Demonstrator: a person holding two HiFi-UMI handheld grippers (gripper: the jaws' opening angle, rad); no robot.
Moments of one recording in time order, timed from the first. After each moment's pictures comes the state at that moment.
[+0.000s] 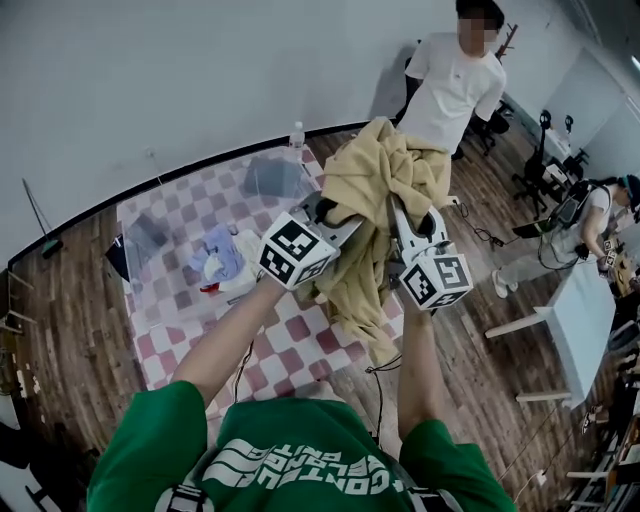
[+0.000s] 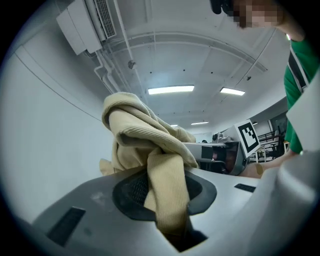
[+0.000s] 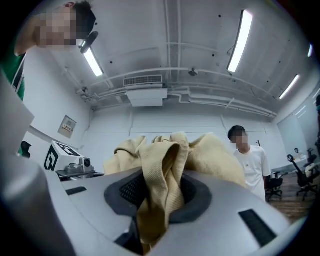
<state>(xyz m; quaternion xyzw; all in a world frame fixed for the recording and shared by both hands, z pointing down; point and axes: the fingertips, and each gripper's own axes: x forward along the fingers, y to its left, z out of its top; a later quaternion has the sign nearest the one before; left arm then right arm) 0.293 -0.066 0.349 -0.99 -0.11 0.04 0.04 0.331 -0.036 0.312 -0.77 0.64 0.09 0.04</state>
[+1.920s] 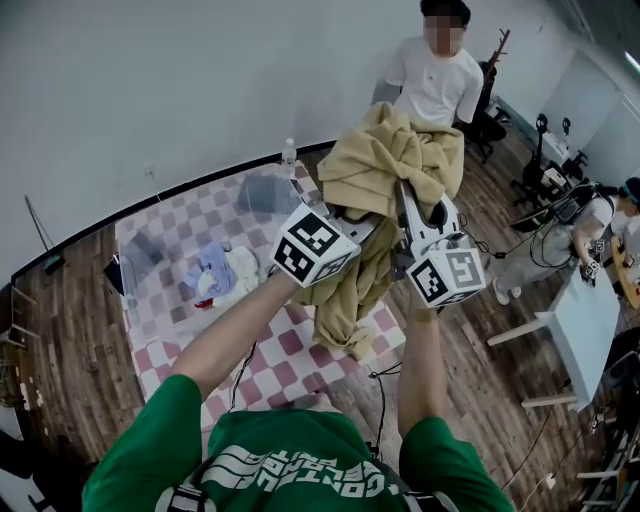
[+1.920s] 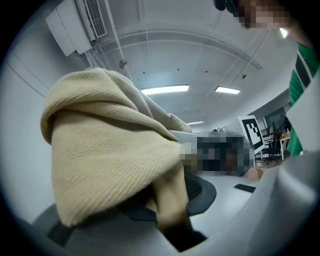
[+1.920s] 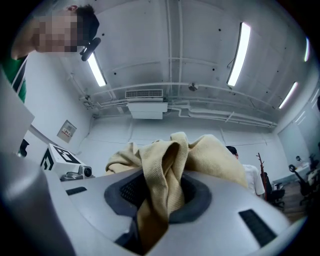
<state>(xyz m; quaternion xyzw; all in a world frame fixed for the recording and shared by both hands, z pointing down) 0.341 -0.022 0.296 -0.99 -0.13 0.05 0.07 0.355 -0.011 0.241 -0.76 0.63 0.16 0.07</state>
